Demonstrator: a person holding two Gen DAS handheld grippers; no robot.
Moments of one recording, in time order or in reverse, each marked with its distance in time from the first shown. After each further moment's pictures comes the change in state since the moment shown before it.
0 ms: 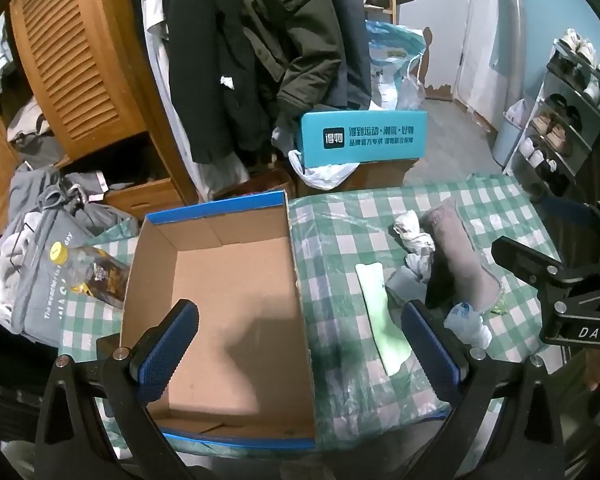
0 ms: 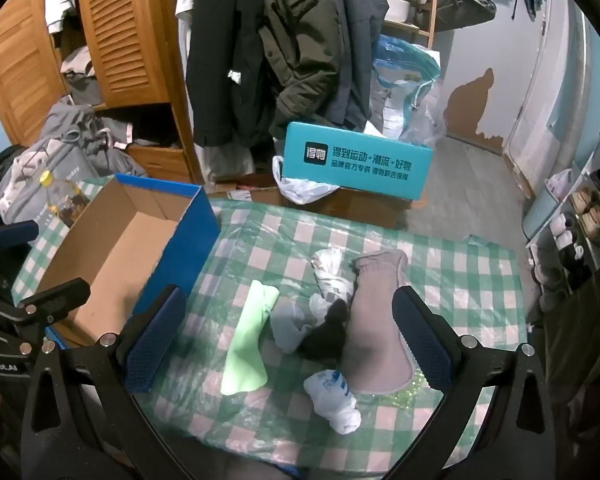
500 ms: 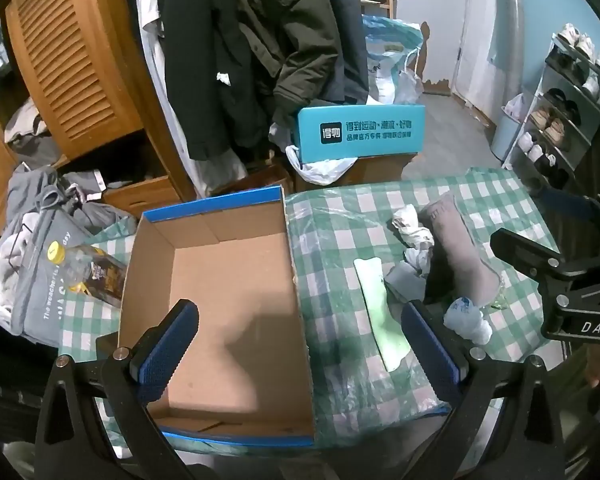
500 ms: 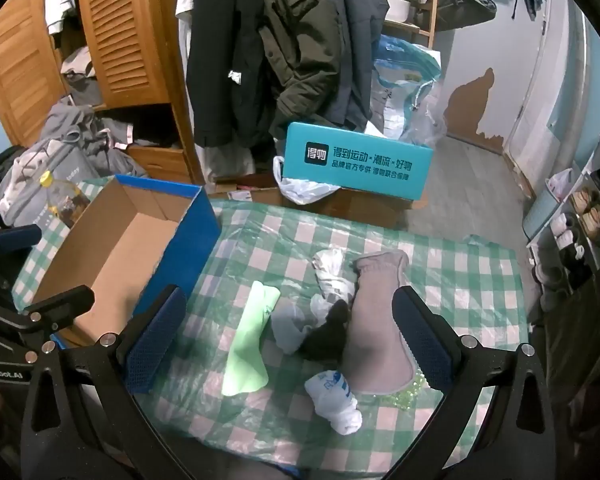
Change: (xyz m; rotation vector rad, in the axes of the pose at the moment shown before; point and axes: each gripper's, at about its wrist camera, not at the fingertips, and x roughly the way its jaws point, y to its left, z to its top) left arm 0.006 -0.002 -0.004 0.017 0.020 -0.004; right arm 0.001 0.000 0.000 0.005 0.005 0.004
